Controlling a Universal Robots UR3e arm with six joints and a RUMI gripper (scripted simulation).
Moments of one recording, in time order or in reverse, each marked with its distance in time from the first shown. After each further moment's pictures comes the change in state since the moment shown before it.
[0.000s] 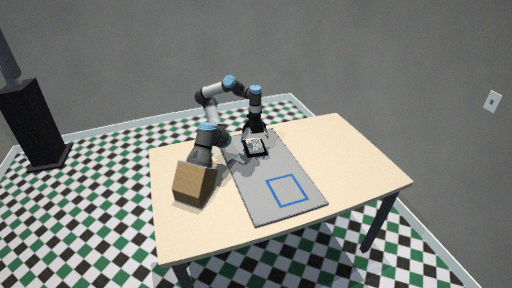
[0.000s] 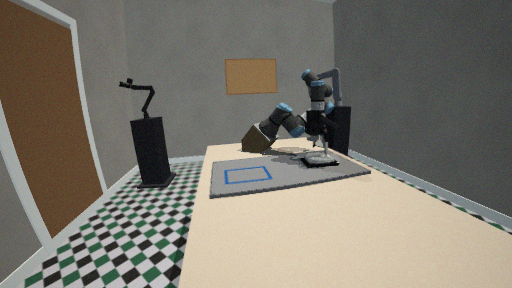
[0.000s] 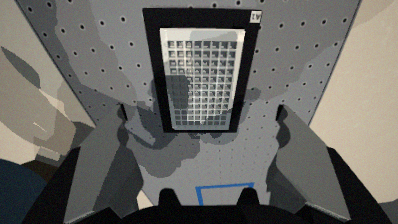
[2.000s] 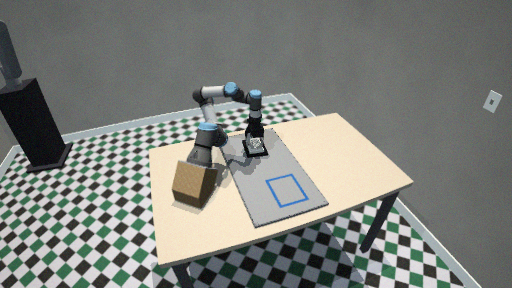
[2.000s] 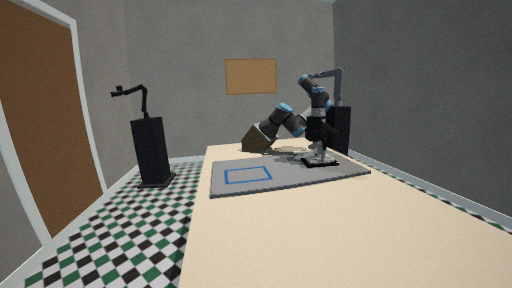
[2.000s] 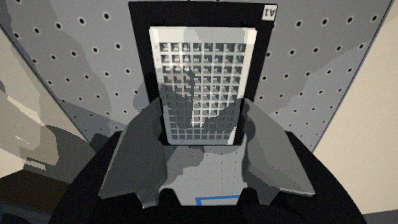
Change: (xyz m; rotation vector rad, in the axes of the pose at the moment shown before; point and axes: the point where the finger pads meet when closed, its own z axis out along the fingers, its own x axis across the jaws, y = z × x) arm 0.000 0.000 0.029 -0.007 -0.004 0.001
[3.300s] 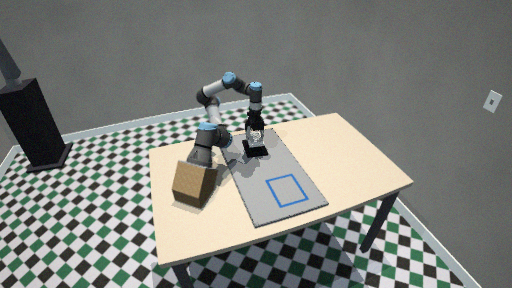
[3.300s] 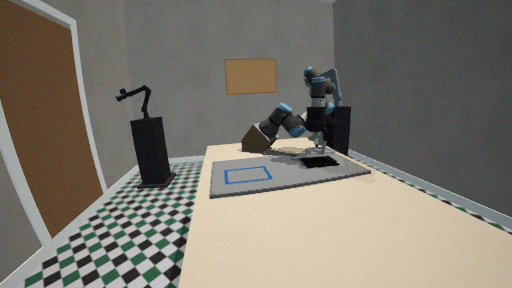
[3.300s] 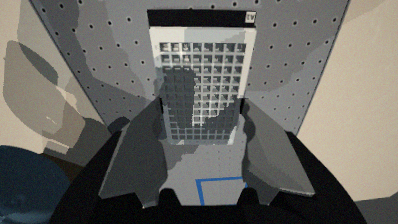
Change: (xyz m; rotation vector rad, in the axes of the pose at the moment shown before) arm 0.000 0.000 -0.045 -0.006 -0.003 0.001
